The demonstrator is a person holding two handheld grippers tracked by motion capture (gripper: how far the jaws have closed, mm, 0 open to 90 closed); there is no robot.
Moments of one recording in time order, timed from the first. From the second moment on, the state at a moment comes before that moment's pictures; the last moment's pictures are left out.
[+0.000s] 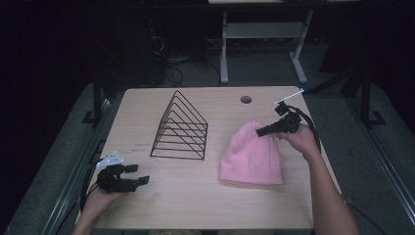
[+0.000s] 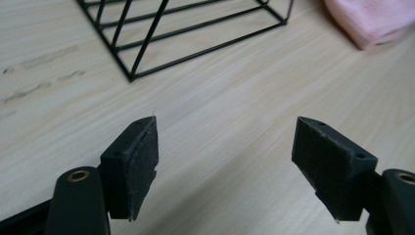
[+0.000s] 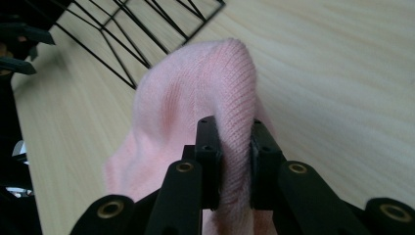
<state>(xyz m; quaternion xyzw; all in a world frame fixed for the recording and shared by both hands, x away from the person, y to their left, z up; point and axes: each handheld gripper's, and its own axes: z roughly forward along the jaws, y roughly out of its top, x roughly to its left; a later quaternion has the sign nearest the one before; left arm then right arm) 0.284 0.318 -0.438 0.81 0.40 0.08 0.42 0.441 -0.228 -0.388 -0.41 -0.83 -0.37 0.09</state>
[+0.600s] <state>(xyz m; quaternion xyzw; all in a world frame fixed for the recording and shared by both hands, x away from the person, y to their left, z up) 0.305 0.313 -0.386 0.85 0.31 0.06 0.41 0.412 -0.206 -0.307 -0.34 -0.85 -0.40 0.03</state>
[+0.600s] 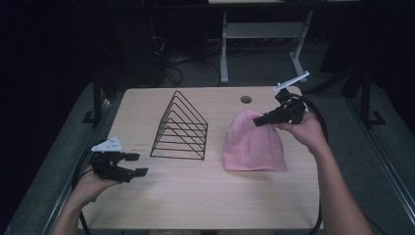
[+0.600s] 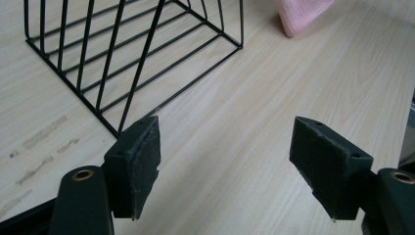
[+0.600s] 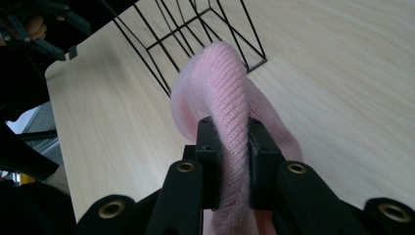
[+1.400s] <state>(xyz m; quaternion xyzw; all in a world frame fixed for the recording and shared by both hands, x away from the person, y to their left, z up) 0.339 0.308 -0.322 0.87 0.26 0.04 0.42 0.410 -0.171 -0.226 -0.27 -0.86 -0.43 0.00</state>
